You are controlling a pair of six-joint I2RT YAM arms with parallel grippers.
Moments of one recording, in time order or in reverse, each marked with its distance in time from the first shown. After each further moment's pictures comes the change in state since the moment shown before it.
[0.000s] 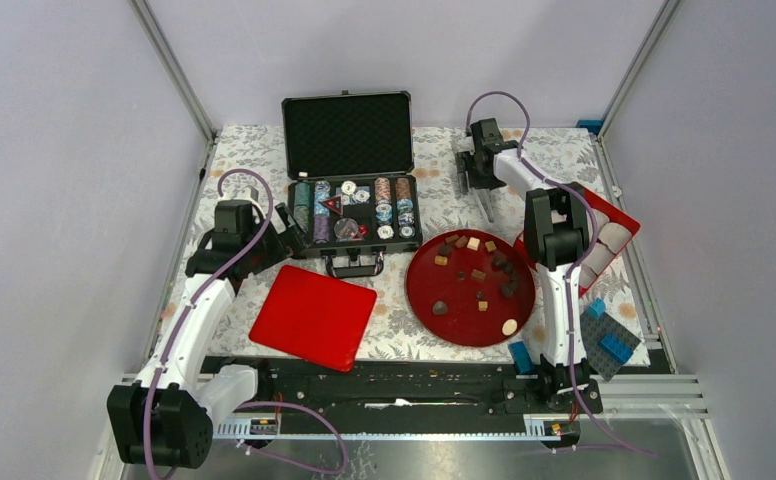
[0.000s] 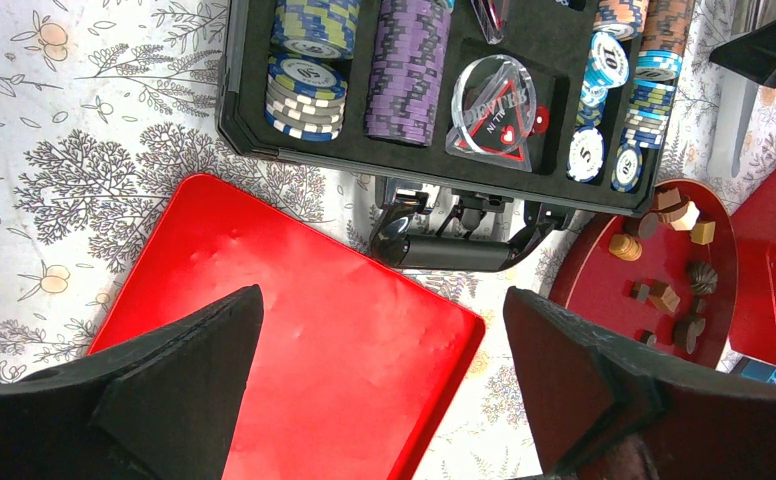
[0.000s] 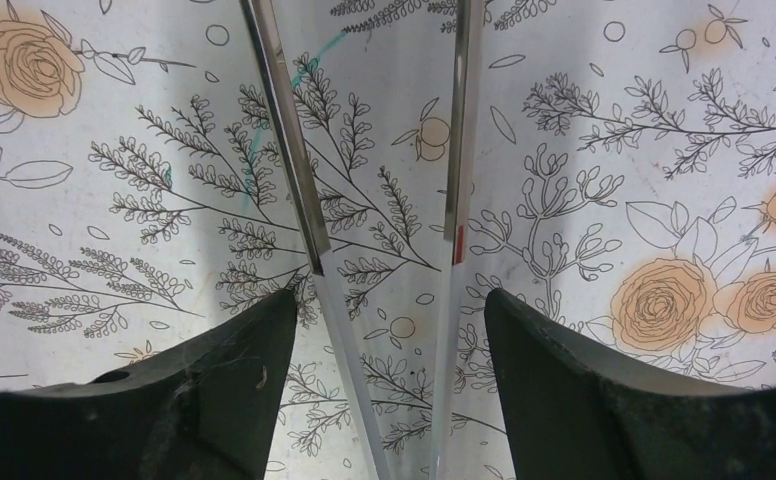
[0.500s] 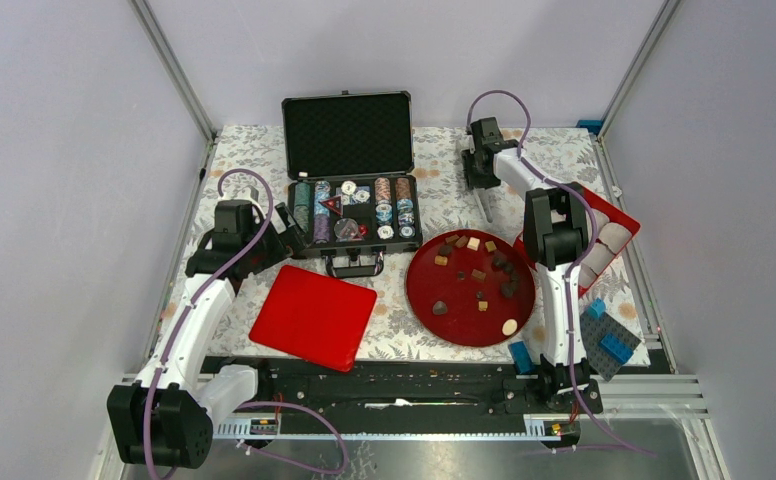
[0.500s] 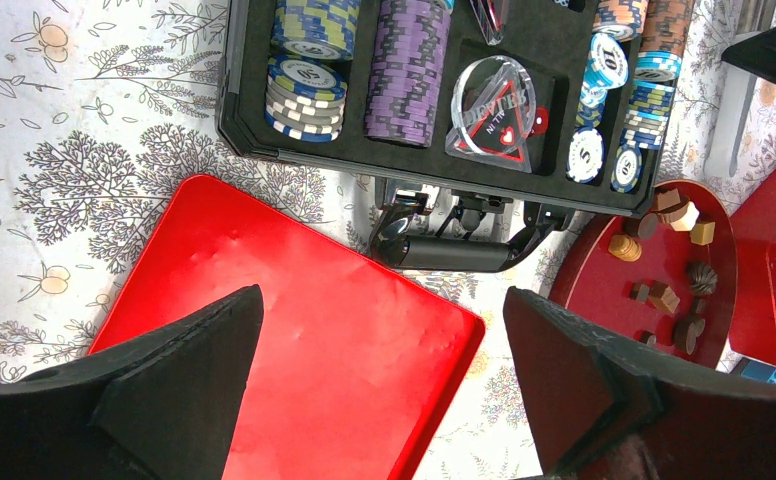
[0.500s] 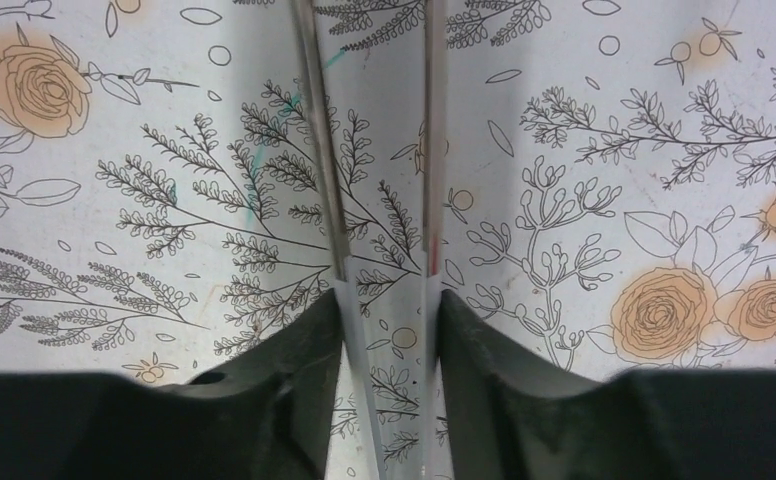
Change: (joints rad) left arm 0.000 0.000 0.000 0.002 0.000 0.000; right arm -0.002 0.012 0.021 0.003 -0.001 0.013
